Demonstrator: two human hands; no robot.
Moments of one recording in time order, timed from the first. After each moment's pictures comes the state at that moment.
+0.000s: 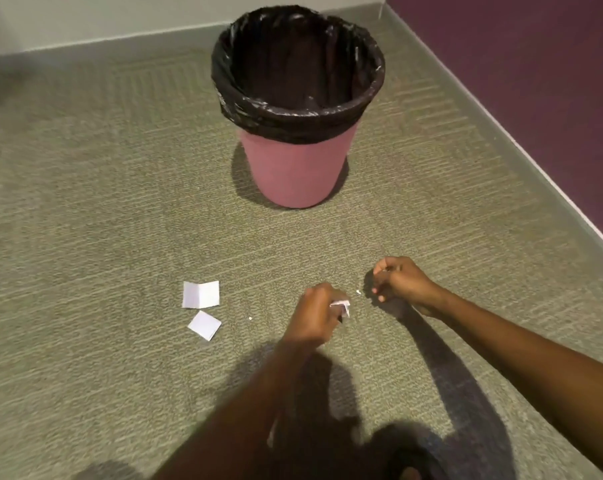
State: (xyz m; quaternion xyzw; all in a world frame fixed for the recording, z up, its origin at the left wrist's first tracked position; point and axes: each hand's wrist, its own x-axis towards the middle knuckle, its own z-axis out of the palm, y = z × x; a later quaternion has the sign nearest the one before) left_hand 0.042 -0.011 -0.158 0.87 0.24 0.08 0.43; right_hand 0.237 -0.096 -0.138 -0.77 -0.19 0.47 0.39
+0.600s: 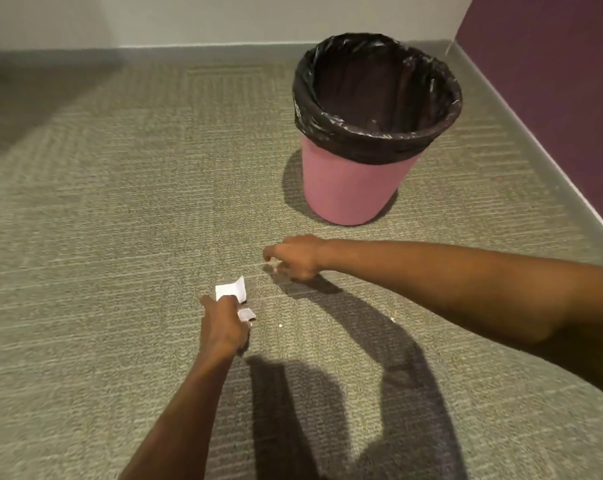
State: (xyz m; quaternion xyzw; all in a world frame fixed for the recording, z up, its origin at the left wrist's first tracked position) left_hand -0.094 0.065 -0.156 0.67 0.68 -0.01 0.30; right_hand 0.101 0.105 -0.091 -0.58 -0.76 0.28 -0.12
